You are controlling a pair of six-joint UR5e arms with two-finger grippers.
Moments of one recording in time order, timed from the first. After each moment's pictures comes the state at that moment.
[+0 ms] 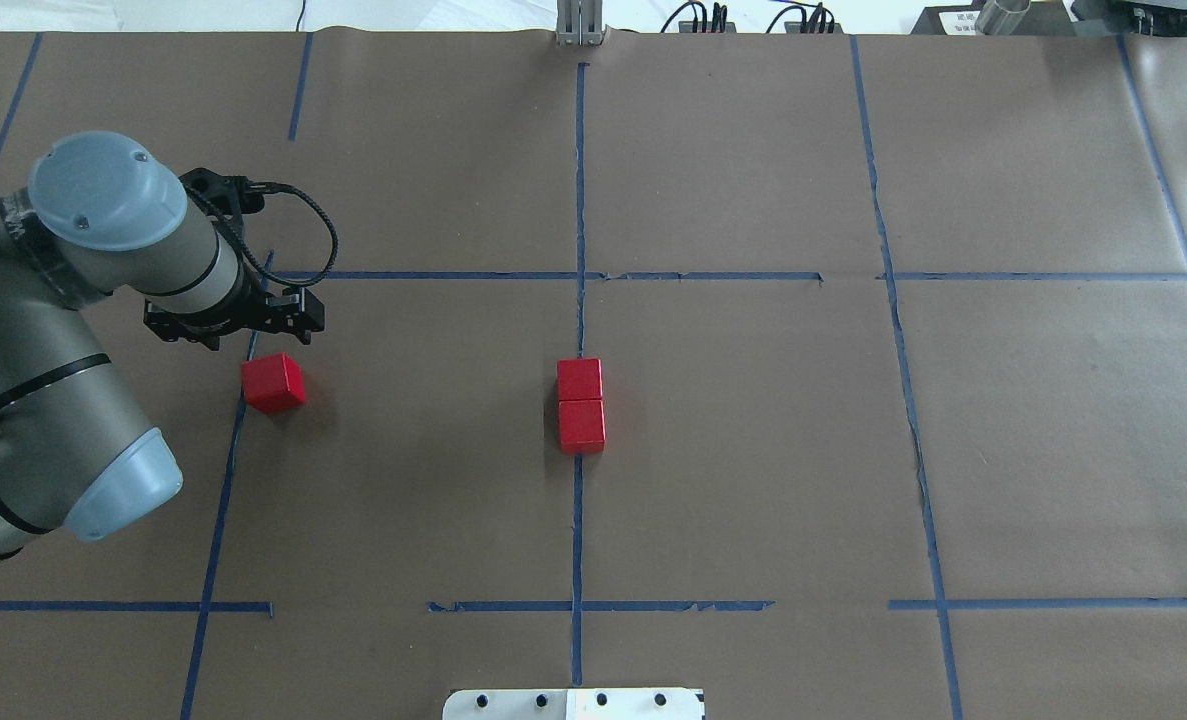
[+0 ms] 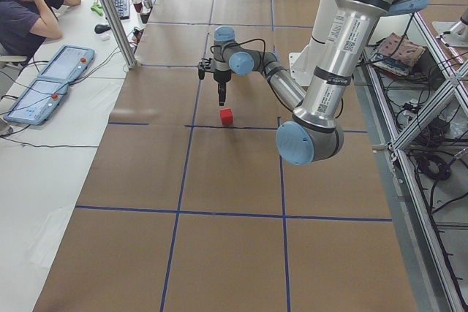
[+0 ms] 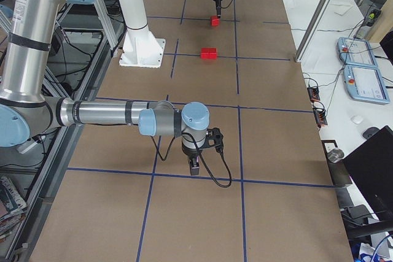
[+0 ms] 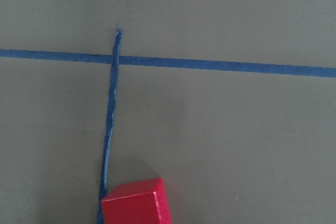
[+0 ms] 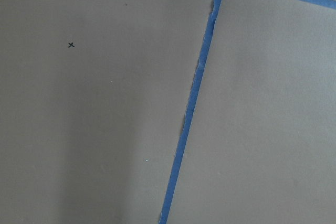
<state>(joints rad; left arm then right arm) -0.74 -1.90 -1.87 -1.54 -1.96 -1.11 1.47 -1.85 1.86 -1.57 2.31 -0.14</state>
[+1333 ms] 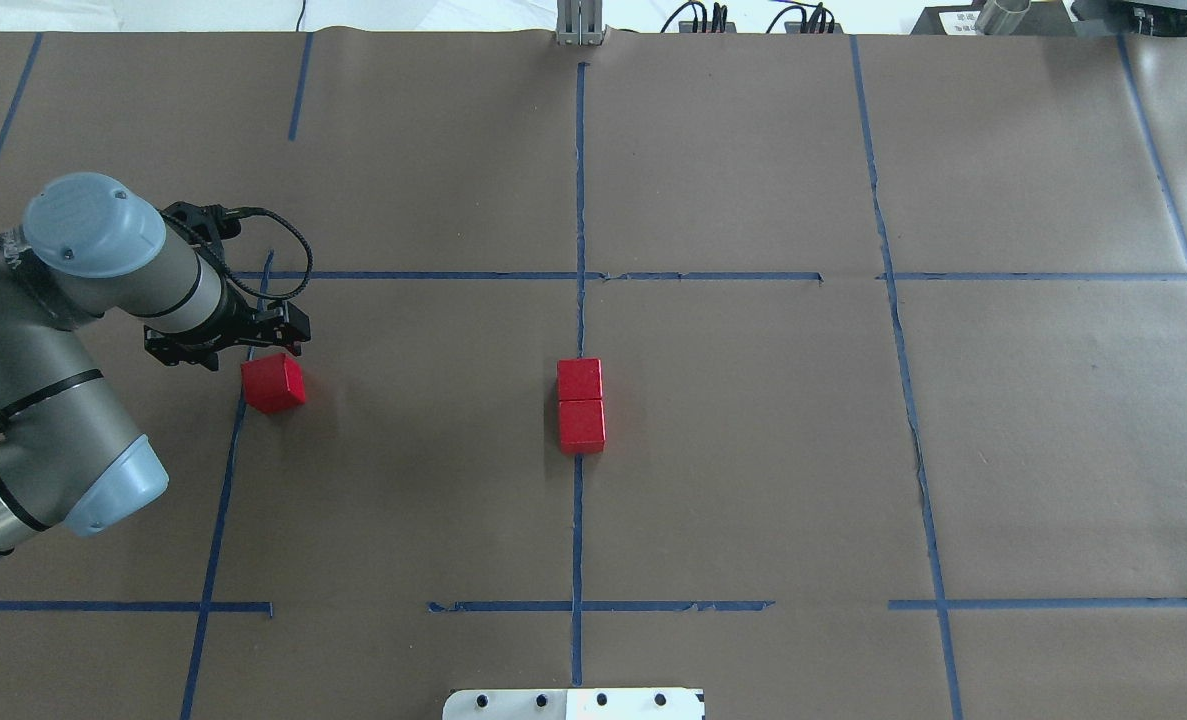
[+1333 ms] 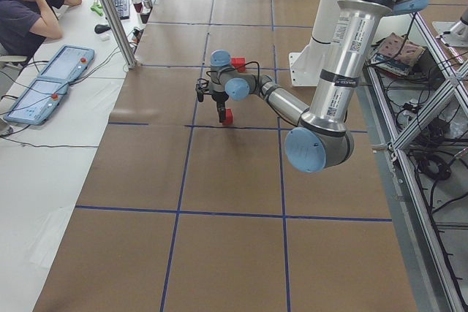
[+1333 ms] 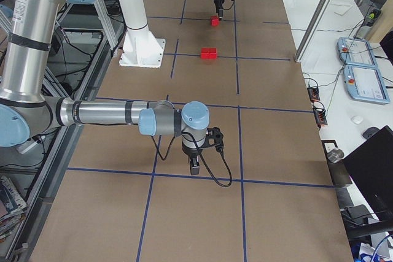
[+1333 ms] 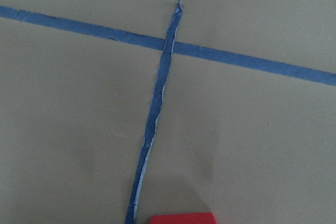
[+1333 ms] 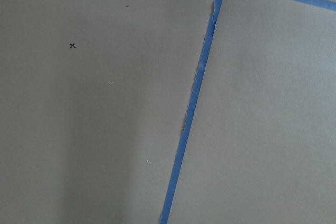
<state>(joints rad) -0.73 -1.85 -1.73 -1.77 -2.00 -1.22 1.47 -1.85 1.87 -1.57 2.31 -0.14</state>
